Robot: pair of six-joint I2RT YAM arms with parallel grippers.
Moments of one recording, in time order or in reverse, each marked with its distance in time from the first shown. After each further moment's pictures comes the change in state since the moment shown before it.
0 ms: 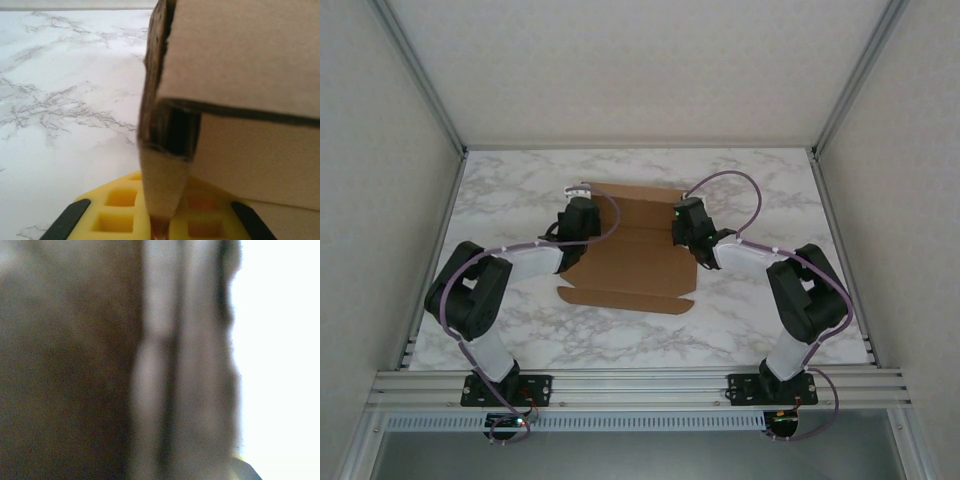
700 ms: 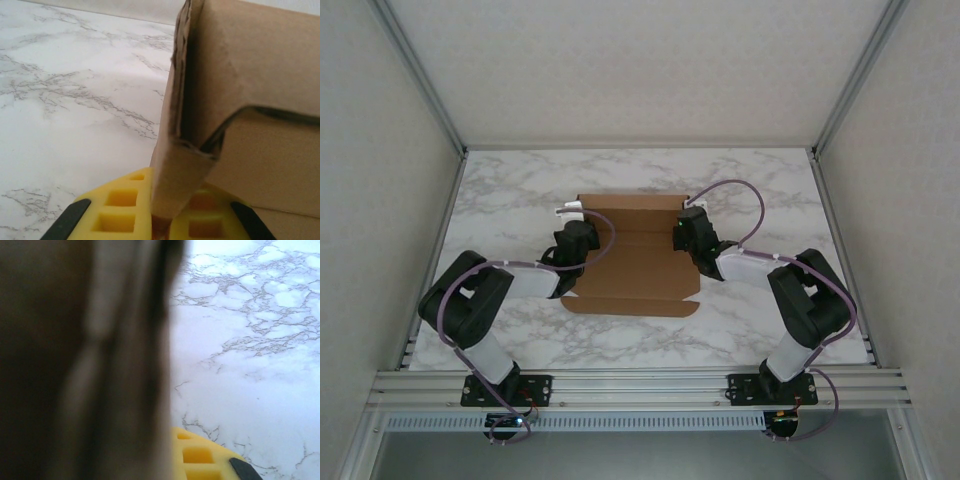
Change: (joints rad) left arm -0.047 -0.046 -0.221 0.293 -0.050 -0.112; right arm 0.013 -0.033 -0.117 0.167 0.001 -0.016
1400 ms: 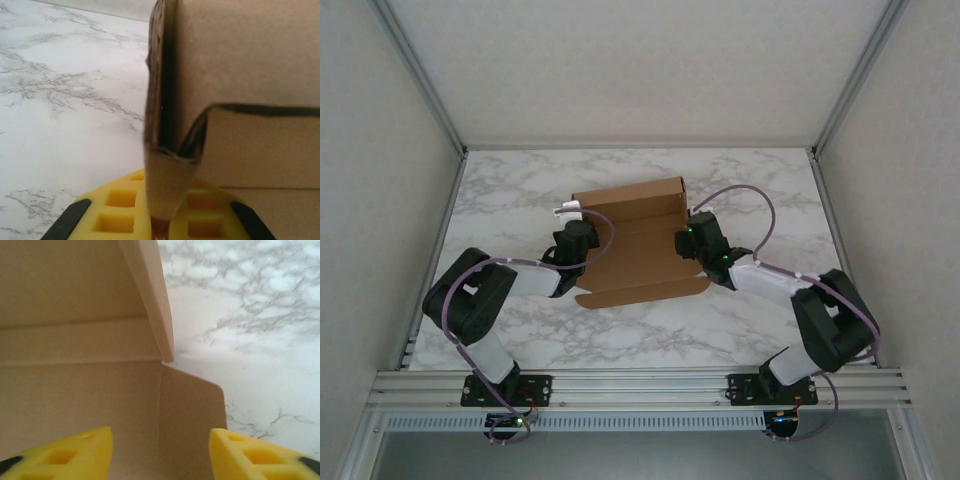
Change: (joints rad) left arm 0.002 0.027 0.008 0.022 -0.029 -0.014; right arm -0.004 -0.199 -0.085 -0.107 -0.055 -0.032
